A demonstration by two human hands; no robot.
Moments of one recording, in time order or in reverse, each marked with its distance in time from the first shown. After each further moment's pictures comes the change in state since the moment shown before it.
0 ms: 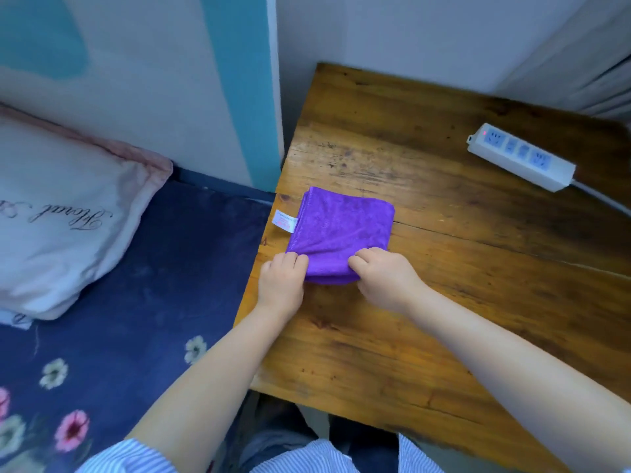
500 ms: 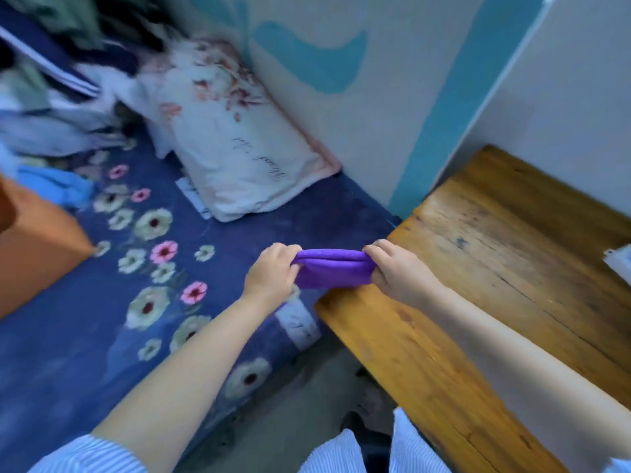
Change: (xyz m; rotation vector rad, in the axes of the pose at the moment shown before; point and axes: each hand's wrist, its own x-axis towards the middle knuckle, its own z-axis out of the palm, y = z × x) left_hand -0.214 -0.039 -0.103 -0.318 0.261 -0.723; right_hand 0.015 -0.138 -0.074 0.162 -0.039 -0.455
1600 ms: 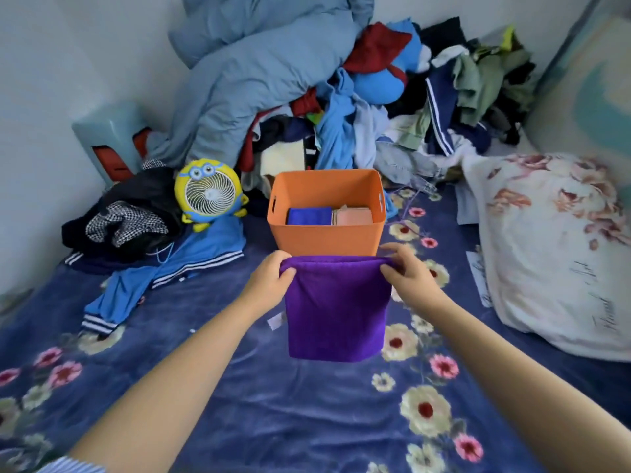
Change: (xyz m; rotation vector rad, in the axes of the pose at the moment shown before) left_hand -0.300 -0.414 -0.257 -0.354 0.561 -0.750; right_hand 0.227 -0.544 0.083 0.747 -0.287 -0.328
